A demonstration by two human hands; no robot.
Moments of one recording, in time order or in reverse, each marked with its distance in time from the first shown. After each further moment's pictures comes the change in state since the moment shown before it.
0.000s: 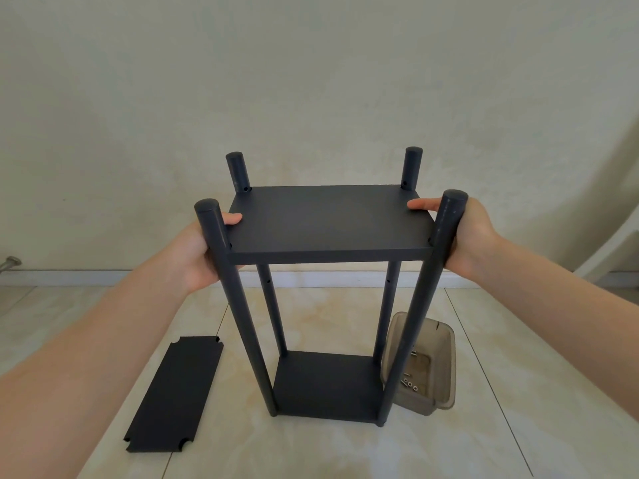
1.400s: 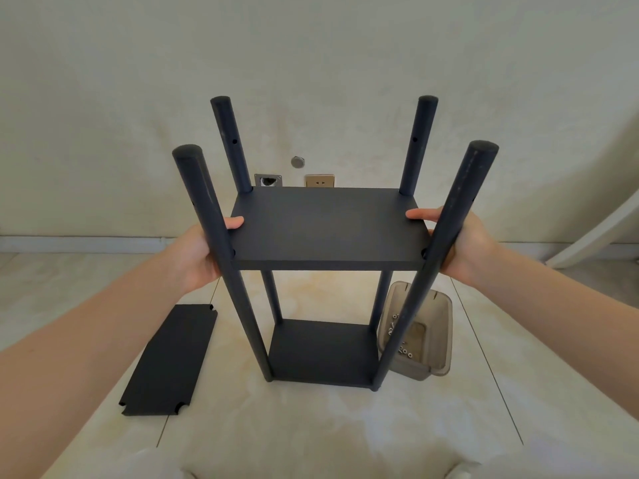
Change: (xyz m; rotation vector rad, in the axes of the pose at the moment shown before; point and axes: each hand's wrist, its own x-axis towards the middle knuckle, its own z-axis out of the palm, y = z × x) left_hand 0.009 -0.050 -0.009 0.062 0.088 -0.122; right_hand 0.009 0.058 -0.013 -0.044 0.059 0.173
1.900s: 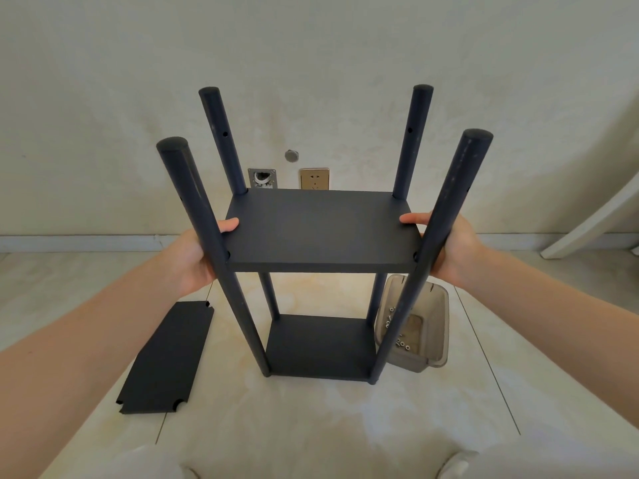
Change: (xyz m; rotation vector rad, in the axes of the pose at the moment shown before) left_hand 0.010 -0.012 -0.007 -0.013 -0.015 -0.036; right_hand 0.005 0.017 -0.001 0.035 0.019 0.080
